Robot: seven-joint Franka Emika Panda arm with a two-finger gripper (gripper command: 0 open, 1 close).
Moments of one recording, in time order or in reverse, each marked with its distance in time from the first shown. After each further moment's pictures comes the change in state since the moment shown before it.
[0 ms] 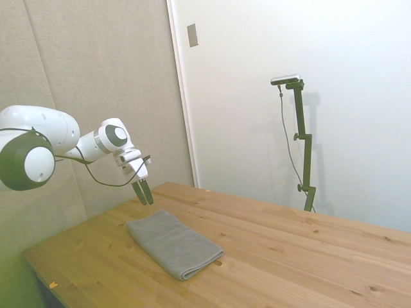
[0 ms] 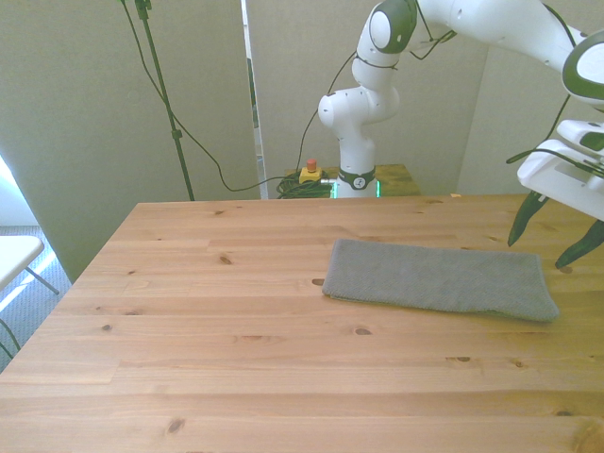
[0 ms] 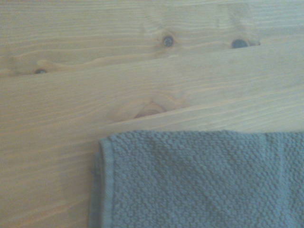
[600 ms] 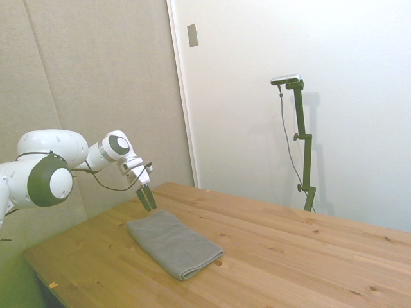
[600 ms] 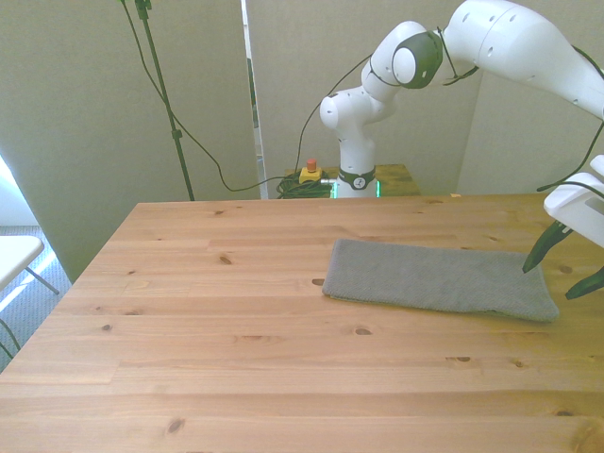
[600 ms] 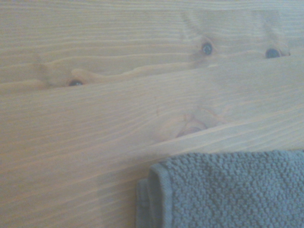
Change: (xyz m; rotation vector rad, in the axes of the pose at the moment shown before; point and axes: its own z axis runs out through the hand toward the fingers) arm -0.034 -0.044 0.023 -0.066 0.087 0.003
